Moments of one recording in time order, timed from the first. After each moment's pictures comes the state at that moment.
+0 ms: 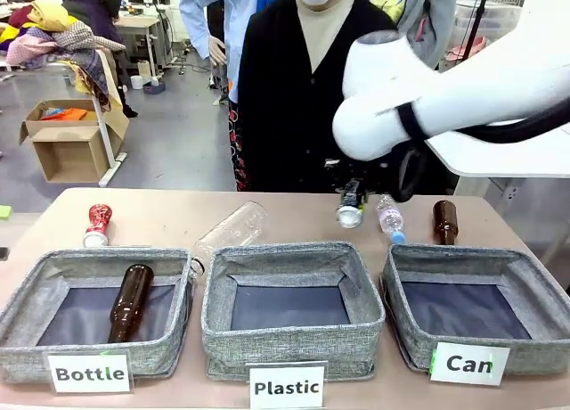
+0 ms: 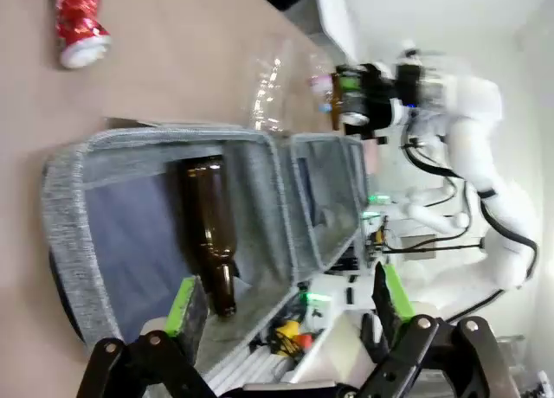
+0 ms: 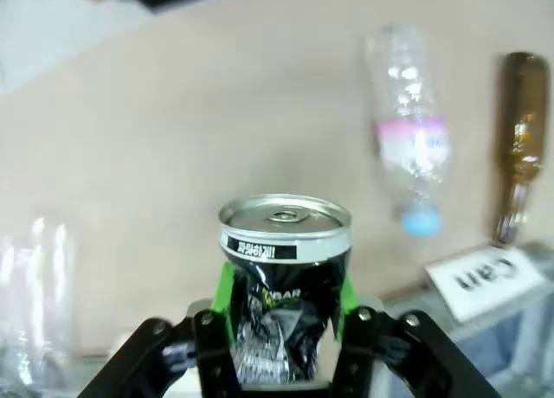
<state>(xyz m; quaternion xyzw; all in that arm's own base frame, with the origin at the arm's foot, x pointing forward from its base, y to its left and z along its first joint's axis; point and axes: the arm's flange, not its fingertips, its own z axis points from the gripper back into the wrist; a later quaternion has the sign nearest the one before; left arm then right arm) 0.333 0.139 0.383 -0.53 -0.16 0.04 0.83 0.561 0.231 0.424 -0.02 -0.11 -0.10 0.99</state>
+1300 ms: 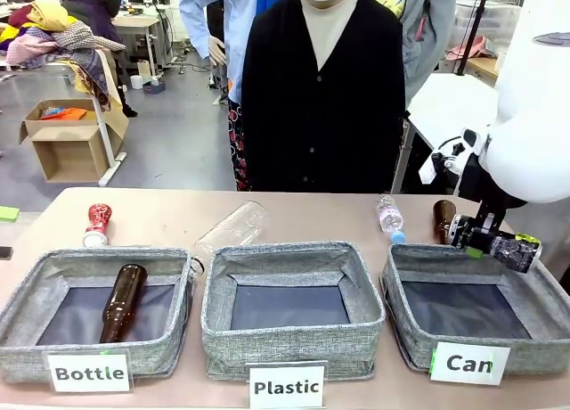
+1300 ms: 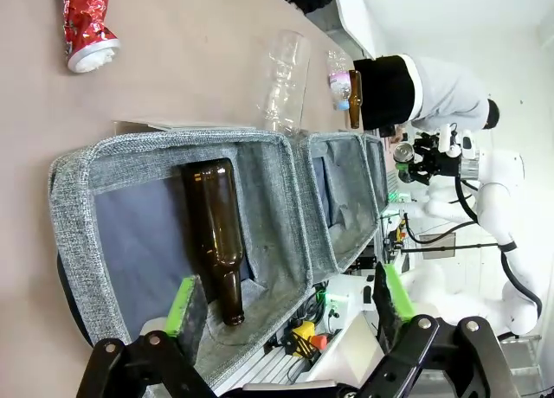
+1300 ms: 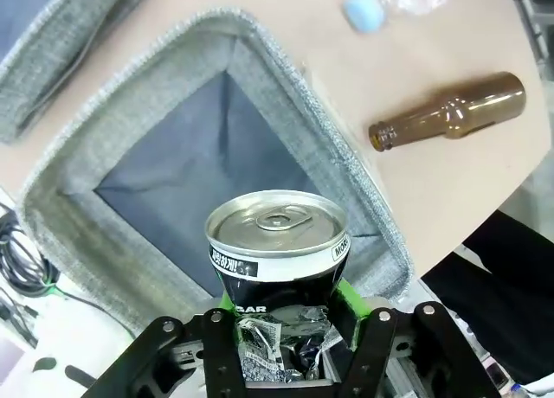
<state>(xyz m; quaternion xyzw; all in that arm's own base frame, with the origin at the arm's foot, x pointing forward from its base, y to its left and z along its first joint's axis) 0.337 0.133 0.385 -0.51 -0.17 0.04 0.84 0.401 0.067 0.438 -0.08 -0.04 0.43 0.90</state>
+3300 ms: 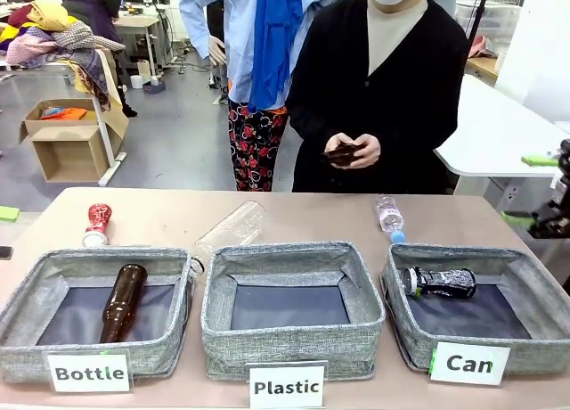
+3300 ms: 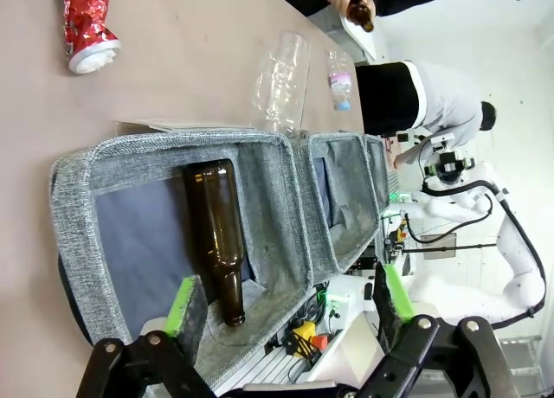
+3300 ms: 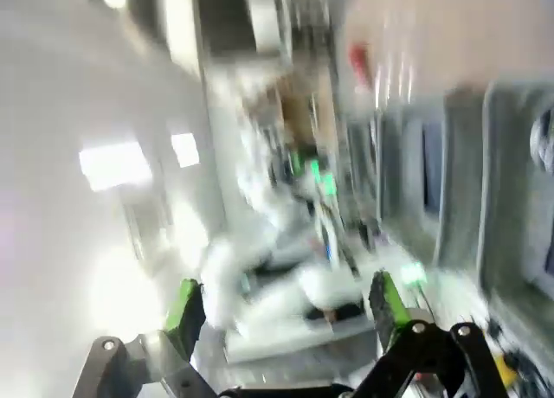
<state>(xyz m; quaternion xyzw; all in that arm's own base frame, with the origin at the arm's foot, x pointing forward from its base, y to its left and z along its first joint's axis) 0.338 0.133 0.385 -0.51 -0.17 0.04 0.84 0.373 -0.097 0.417 0.70 -0.04 -0.14 0.70</state>
